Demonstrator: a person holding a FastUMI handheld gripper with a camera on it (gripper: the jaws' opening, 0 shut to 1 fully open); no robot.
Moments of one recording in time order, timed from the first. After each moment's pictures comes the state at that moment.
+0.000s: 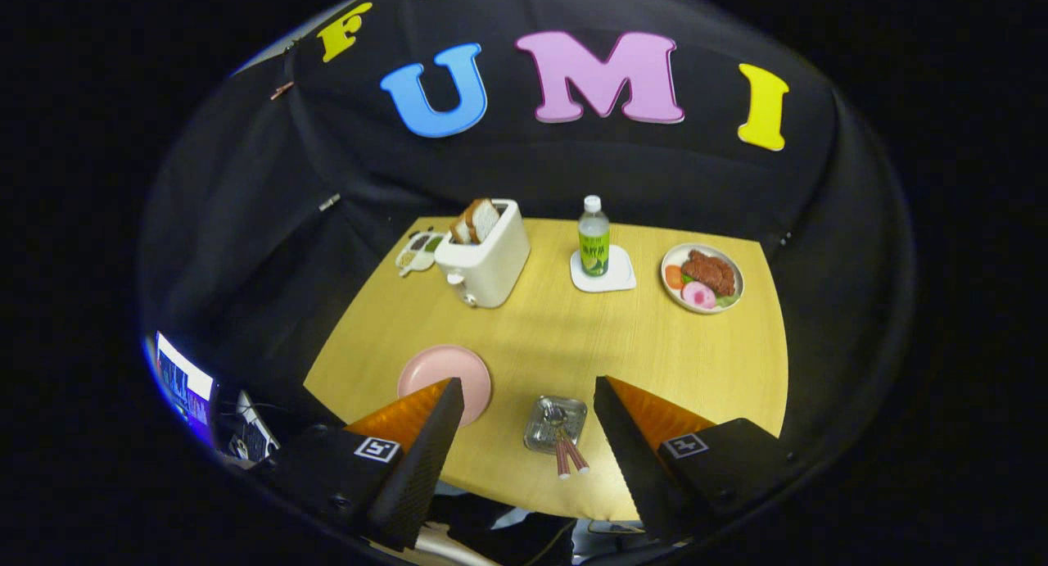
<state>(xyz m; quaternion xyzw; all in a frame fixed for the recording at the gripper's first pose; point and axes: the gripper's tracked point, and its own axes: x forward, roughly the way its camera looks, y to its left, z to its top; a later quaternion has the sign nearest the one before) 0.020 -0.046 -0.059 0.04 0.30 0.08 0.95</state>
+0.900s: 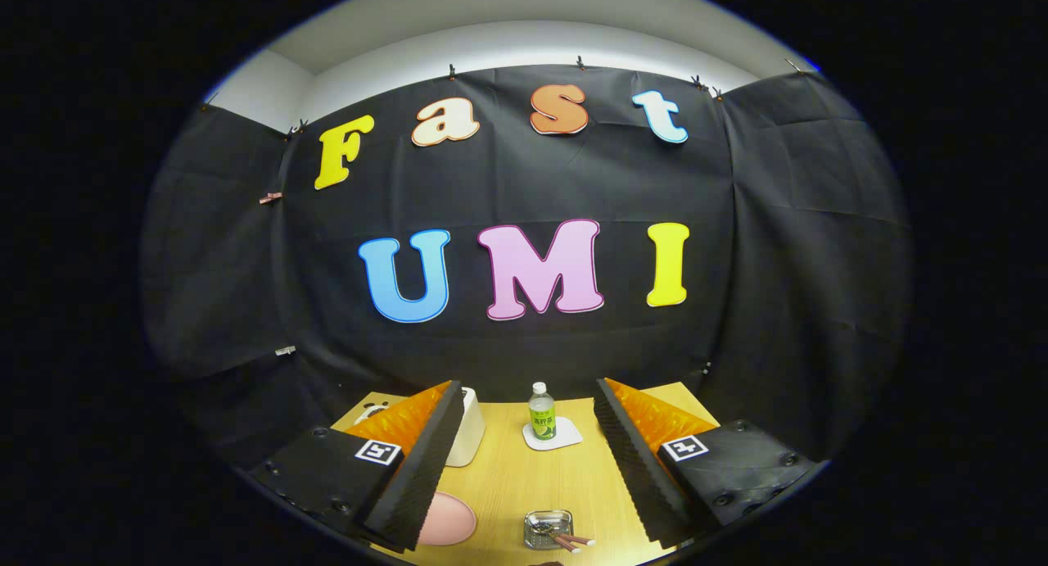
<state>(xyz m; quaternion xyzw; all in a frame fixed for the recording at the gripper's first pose) -0.012 -0.036 0.053 0.02 -0.03 -0.07 1.00</state>
